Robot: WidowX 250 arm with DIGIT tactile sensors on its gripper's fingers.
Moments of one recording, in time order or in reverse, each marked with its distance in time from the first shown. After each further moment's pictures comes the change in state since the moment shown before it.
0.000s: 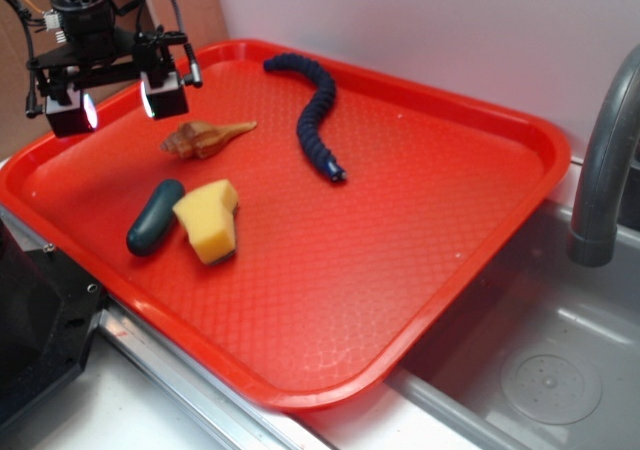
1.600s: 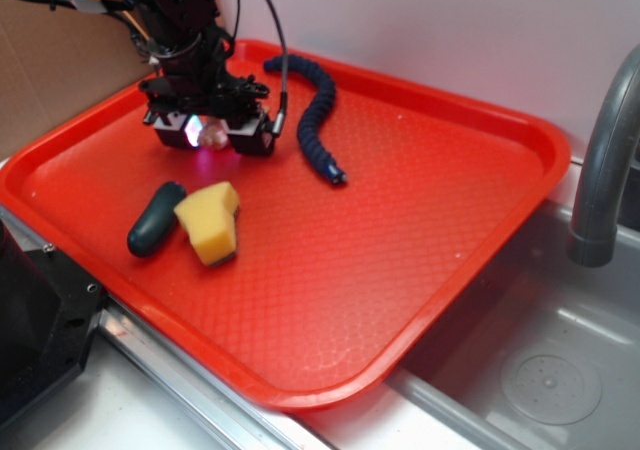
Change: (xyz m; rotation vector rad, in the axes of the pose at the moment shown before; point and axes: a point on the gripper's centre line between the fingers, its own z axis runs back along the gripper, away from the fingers) arm -0.016 -0.069 -0.050 -0.130 -0.006 -0.561
